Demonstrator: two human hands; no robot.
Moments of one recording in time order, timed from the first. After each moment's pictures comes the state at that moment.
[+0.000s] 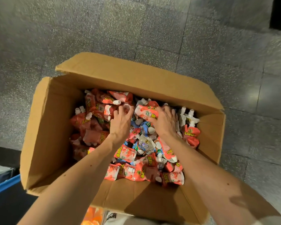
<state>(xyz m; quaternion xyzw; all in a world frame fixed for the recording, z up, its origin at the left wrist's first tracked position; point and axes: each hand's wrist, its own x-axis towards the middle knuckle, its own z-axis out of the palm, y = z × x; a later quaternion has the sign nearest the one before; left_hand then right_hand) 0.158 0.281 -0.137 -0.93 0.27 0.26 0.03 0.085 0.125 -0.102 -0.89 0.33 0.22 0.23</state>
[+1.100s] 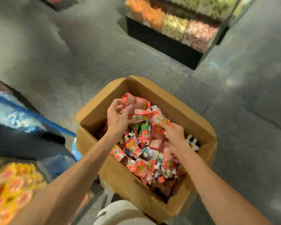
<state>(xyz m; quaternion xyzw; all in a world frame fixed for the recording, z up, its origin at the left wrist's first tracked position) 0.062 0.352 0.087 -0.73 -0.14 -0.05 -0.67 0.031 0.162 0.057 -0.64 0.33 0.14 0.68</state>
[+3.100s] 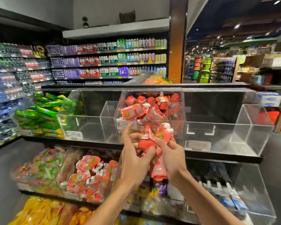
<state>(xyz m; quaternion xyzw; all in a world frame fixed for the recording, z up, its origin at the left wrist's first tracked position) -0.473 0.963 0.381 -0.70 -0.25 -0.54 -0.39 -0.354 0.940 0.365 -0.53 -0.26 0.32 0.74</state>
